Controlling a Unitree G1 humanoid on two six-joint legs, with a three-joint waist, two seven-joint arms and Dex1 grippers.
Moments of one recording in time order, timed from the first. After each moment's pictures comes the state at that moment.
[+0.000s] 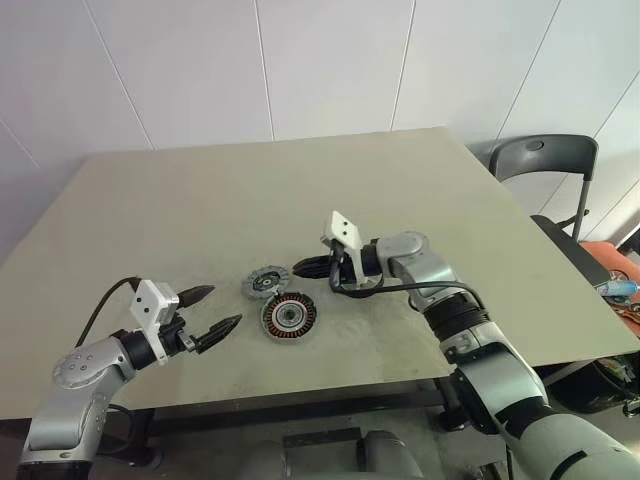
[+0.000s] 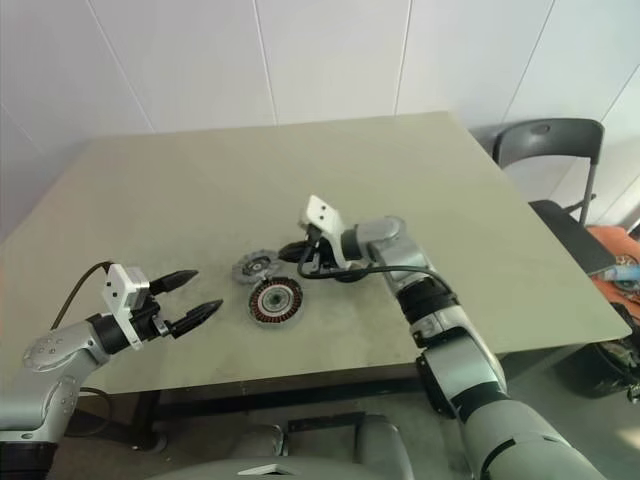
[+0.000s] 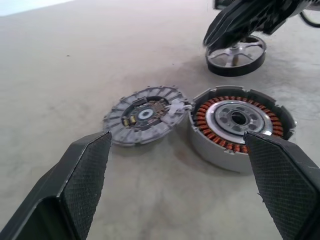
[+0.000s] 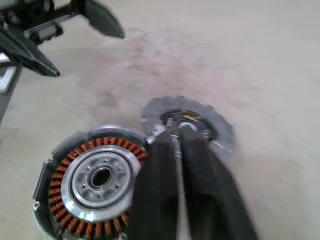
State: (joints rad) left arm 0.13 0.60 0.22 -0.16 -0.46 0.21 -0.90; right arm -0.80 -0.26 0.25 0.48 0.13 0.33 1.18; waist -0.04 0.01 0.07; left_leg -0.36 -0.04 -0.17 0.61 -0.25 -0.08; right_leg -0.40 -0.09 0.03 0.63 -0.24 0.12
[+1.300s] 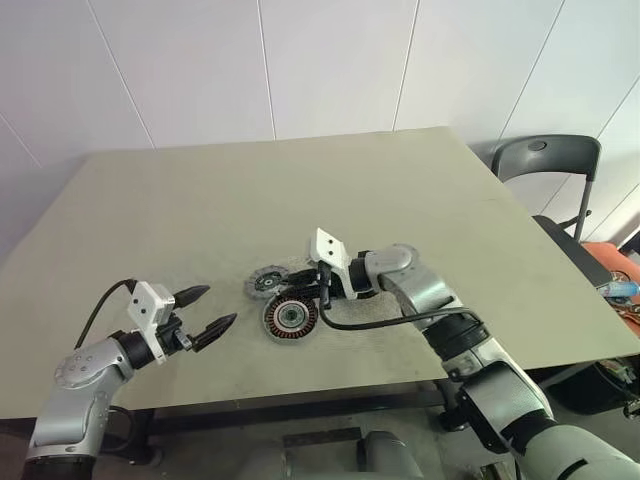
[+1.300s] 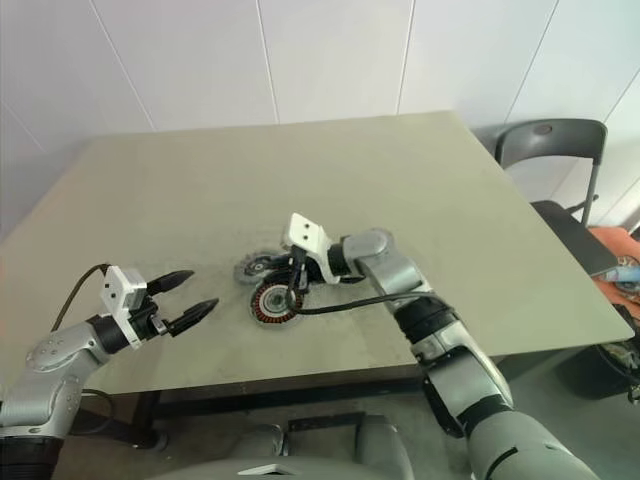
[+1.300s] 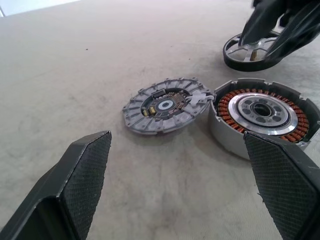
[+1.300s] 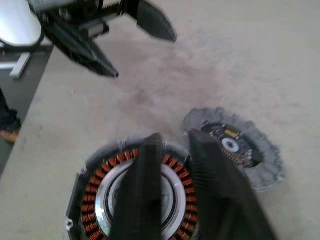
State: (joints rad) left arm 0.10 0.58 0.21 -0.06 -0.44 0.13 -0.91; right arm -0.72 -0.25 0.42 0.36 0.12 0.30 1.12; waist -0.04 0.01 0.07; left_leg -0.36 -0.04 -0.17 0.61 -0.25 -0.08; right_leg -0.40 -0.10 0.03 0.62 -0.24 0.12
